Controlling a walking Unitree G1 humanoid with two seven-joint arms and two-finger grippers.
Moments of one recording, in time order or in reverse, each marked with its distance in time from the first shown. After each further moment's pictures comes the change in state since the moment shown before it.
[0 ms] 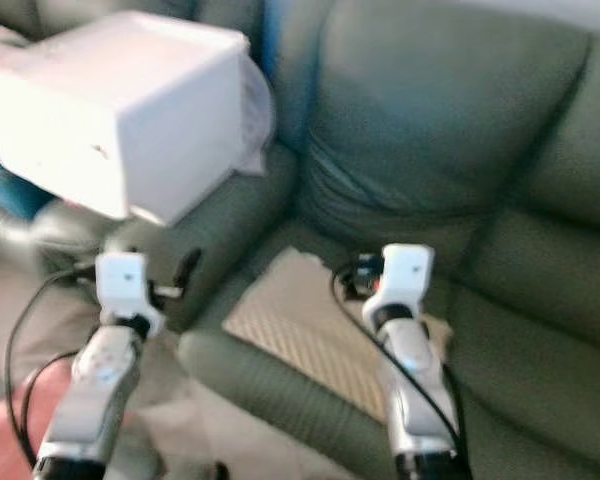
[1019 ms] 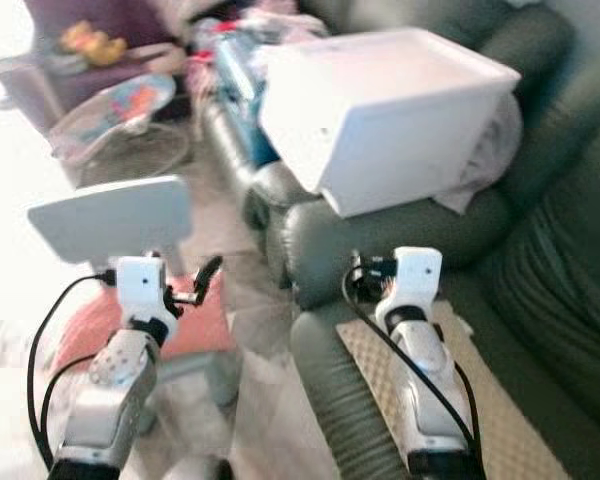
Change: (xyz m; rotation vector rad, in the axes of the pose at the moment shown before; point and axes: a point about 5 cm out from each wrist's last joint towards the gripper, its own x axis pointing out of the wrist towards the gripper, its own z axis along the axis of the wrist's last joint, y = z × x) left arm -0.002 -0.010 -0.003 -0.037 0.030 -0.062; right arm 0.001 -0.006 -0.004 0.018 0.024 -0.016
